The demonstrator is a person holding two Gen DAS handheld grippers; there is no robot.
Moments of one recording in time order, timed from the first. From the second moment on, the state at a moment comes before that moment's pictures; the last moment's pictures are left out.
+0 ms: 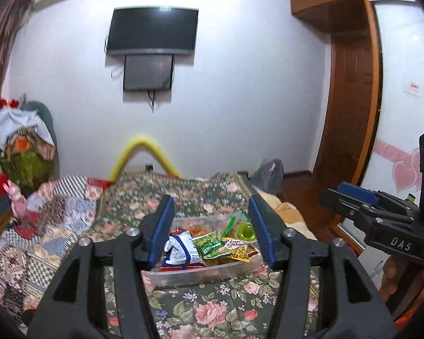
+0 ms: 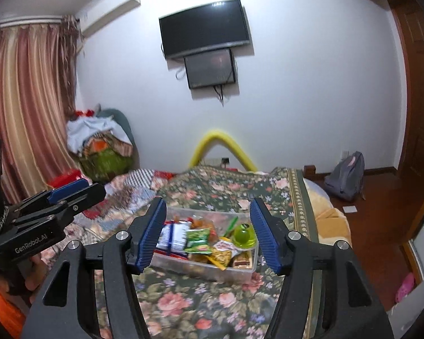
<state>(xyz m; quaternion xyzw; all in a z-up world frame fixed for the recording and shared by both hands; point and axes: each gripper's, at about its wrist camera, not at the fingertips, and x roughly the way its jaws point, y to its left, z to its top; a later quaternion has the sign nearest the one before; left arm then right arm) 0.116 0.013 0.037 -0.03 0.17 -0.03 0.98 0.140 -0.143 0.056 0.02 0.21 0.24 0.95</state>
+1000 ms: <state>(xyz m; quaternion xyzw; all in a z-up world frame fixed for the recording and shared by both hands) 0.038 0.014 0.027 -0.03 0.12 -0.01 0.99 0.071 -0.141 0.053 0.01 0.16 0.21 0.96</state>
